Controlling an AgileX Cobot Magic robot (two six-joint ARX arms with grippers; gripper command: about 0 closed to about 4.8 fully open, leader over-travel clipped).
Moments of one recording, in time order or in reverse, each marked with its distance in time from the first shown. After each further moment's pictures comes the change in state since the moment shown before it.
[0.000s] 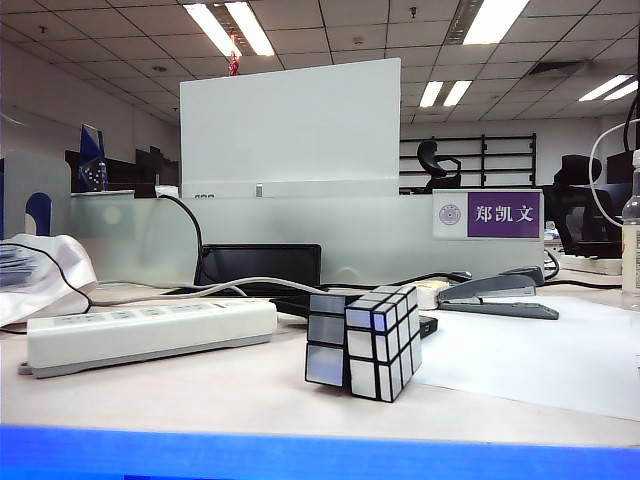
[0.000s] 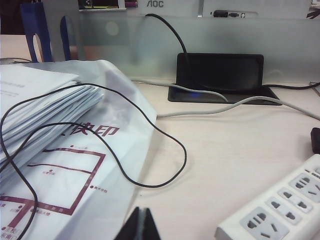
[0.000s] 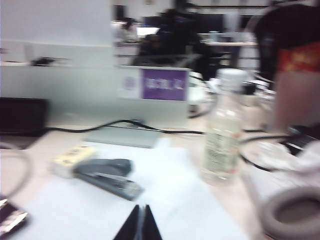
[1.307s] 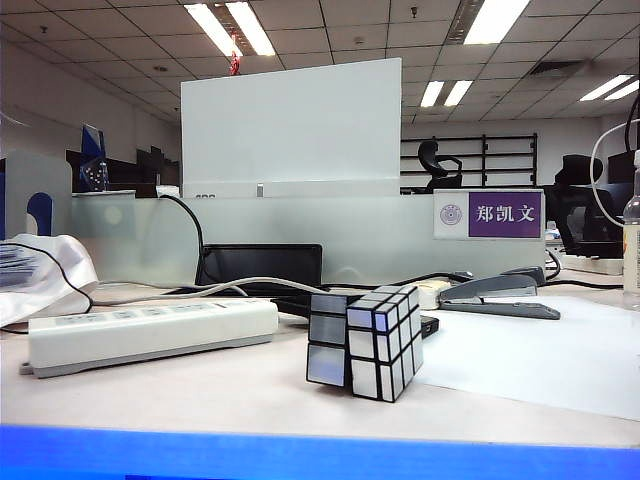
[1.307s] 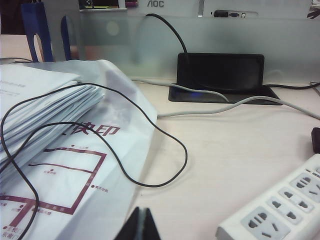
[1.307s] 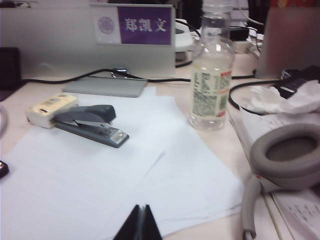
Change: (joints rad) left arm 0.000 0.000 0.000 0.000 0.000 0.000; right arm -0.134 0.000 -0.029 -0.139 -0.103 0.026
